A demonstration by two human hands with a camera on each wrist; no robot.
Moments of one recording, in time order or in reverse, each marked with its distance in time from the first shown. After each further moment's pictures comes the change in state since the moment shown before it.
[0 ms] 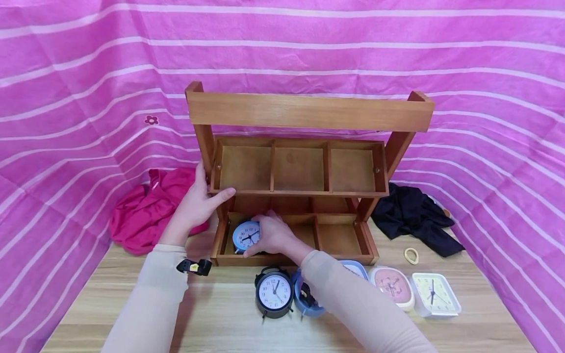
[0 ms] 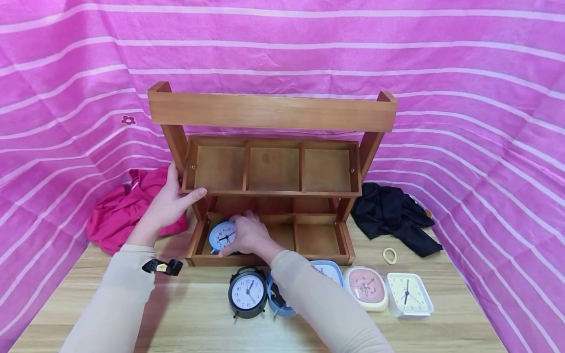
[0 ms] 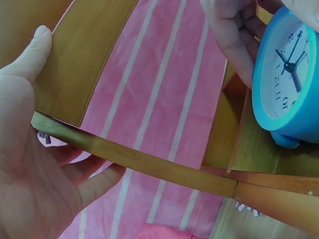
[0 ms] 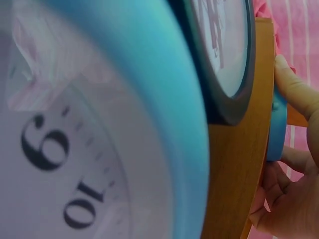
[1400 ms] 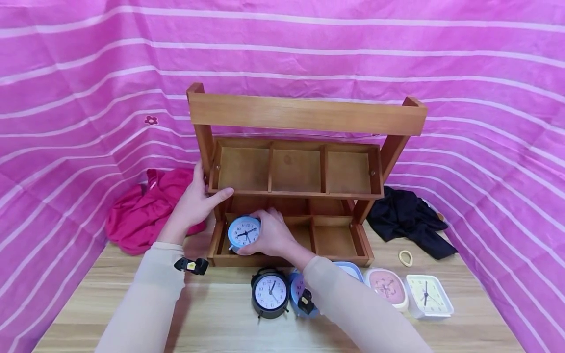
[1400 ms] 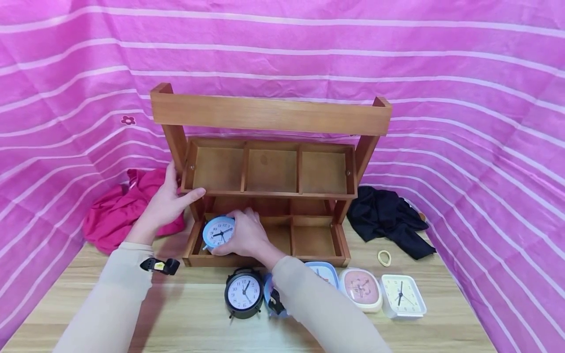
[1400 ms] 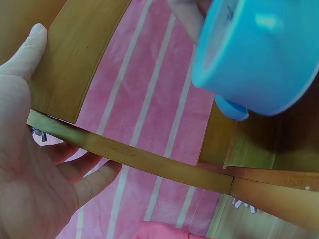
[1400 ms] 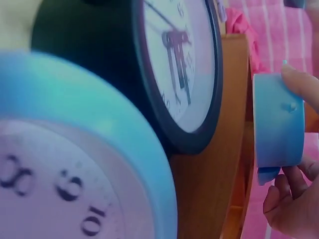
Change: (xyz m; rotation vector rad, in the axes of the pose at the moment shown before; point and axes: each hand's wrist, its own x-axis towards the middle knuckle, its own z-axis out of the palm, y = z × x) left_hand -0.002 0.004 0.000 -0.028 0.005 -0.020; right_hand -0.022 -0.006 -0.012 0.117 0.144 -0.056
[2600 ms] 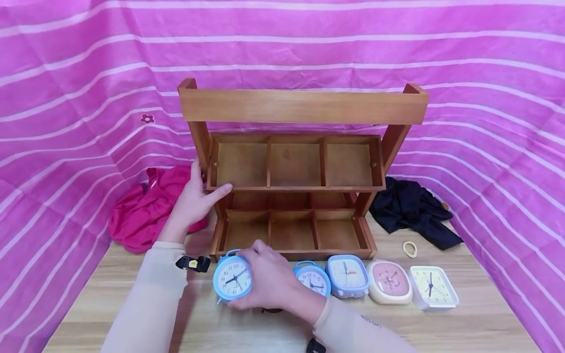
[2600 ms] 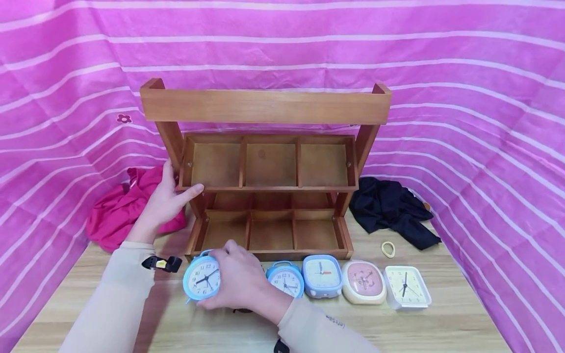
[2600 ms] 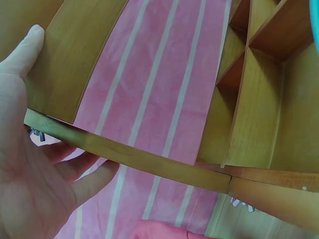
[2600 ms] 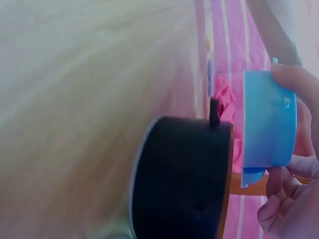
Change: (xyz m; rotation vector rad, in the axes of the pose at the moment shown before) left_hand 0.002 -0.004 0.003 0.015 0.048 0.009; right_hand -0.081 -0.025 0.019 -0.170 -0.076 -0.185
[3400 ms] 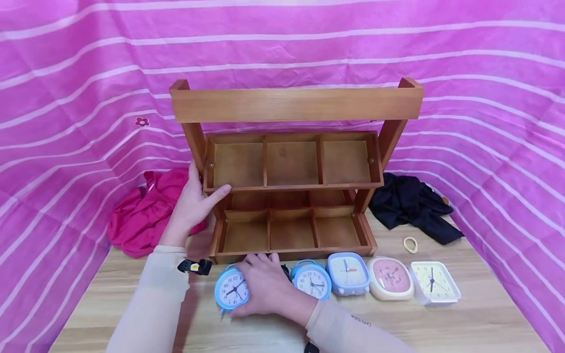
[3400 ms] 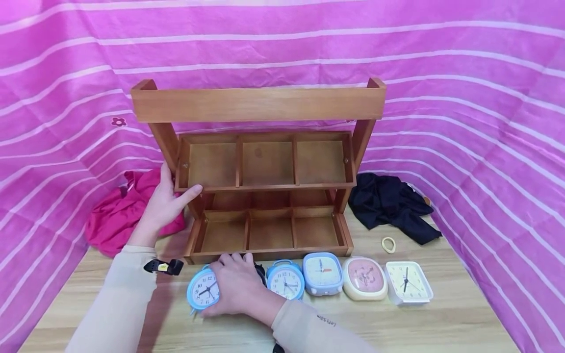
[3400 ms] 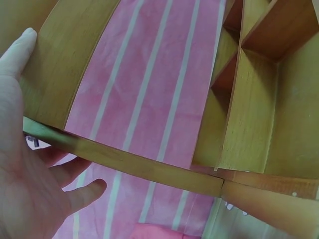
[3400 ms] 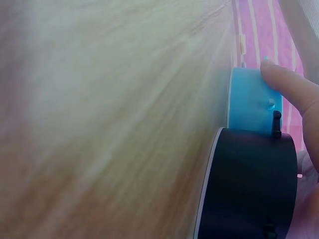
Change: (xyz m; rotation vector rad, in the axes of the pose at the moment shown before) left_hand 0.002 0.000 0.007 0.050 0.047 0.028; right_hand 0.004 0.009 0.033 -0.191 -0.106 -0.041
